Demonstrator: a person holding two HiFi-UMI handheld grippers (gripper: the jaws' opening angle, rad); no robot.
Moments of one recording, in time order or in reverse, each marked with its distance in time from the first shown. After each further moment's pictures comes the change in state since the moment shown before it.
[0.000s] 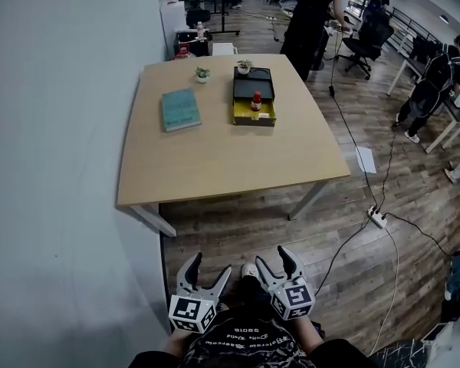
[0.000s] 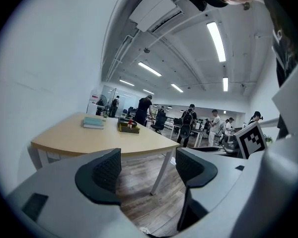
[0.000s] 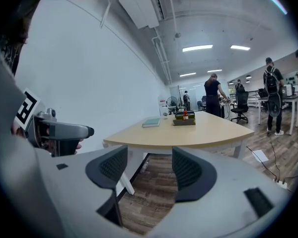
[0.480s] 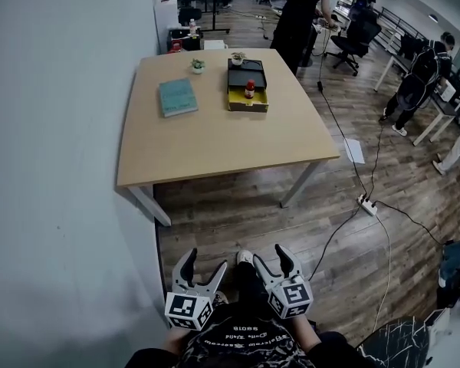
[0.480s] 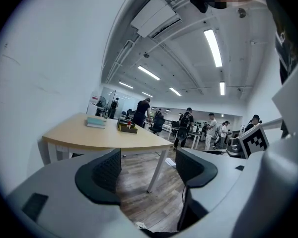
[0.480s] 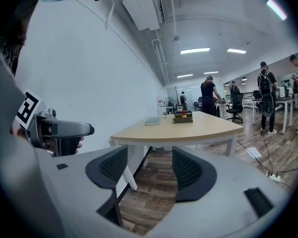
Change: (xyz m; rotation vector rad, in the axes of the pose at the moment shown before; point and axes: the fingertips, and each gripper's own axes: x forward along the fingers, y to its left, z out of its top) left arm -0.085 -0.016 -0.020 -0.018 -0.032 -0.019; right arm -0.074 0.060 -0.030 0.008 -0.005 -0.046
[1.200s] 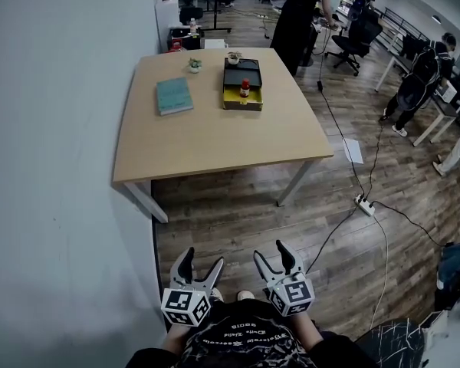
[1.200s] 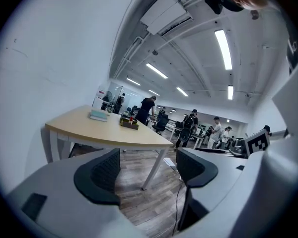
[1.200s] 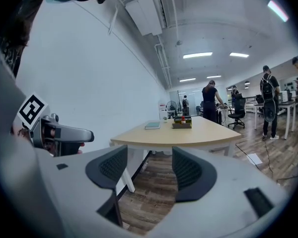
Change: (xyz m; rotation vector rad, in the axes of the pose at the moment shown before) left arm 0.000 -0.030 -0.007 -0.100 0.035 0.041; right arm -0.032 -0.025 0.020 -0.034 -0.040 0.027
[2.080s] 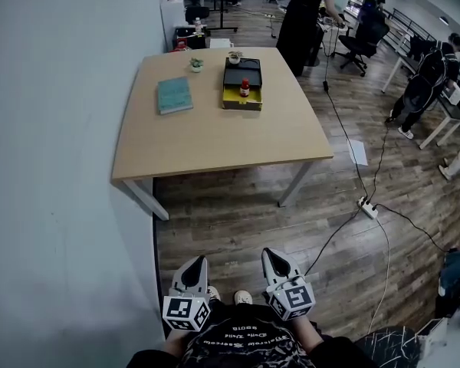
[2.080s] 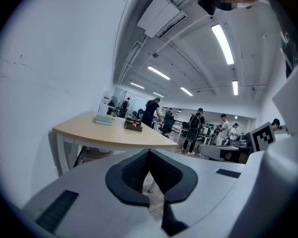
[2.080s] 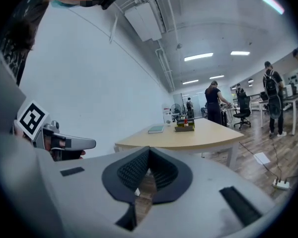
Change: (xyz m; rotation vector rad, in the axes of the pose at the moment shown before) left arm -0.005 -0.028 -0.008 0.042 -0.043 0.099; right arm -0.024 -0.021 0.009 0.027 -0.057 0.070
